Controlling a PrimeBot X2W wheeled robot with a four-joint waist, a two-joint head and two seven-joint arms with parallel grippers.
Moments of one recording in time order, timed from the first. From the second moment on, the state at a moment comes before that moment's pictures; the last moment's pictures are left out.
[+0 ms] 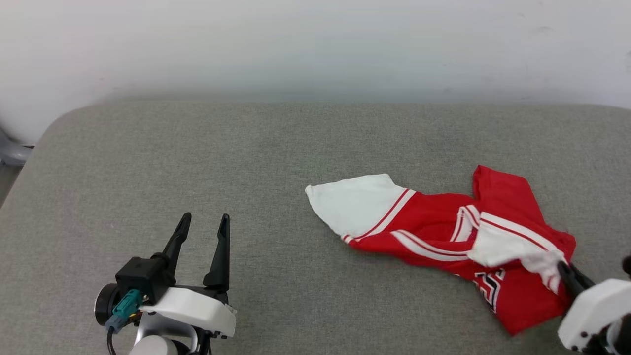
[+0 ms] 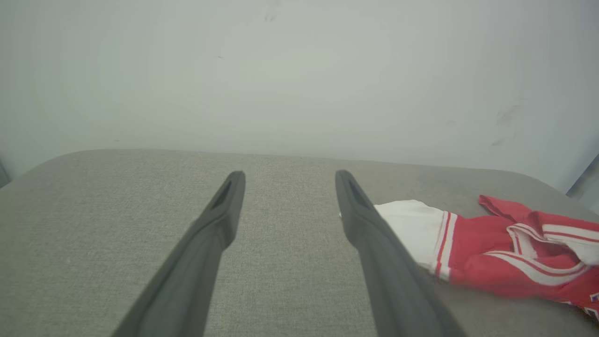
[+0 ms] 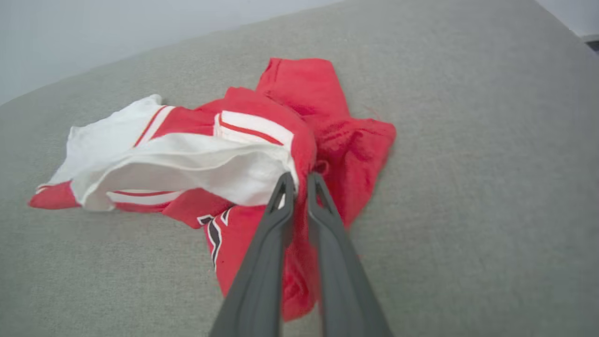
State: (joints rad) left arm -0.10 0.24 -0.27 0.10 -0.42 0.07 -0.25; right arm -0.02 -0.08 -0.25 -0.02 0.28 0.13 0.47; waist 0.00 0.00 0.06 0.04
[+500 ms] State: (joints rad) left arm -0.12 0.26 -0.27 0.09 -0.42 0.07 -0.24; right arm -0.04 -0.05 -0.49 0.26 0.27 0.13 0.25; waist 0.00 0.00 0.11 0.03
